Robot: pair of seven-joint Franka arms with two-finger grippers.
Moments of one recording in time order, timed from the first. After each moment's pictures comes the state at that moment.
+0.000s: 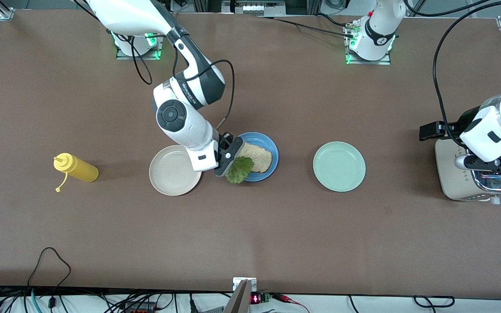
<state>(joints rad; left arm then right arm) 0.16 0.39 -0.33 -1.17 0.09 1.35 -0.11 0.59 0.63 0.00 -1.49 0.26 2.20 -0.62</state>
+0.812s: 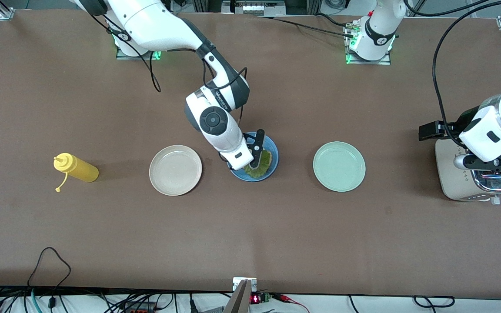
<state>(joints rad) 0.16 0.39 -0.33 -1.17 0.09 1.35 -0.11 0.69 0.80 0.00 -1.36 0.16 2.20 -0.78</state>
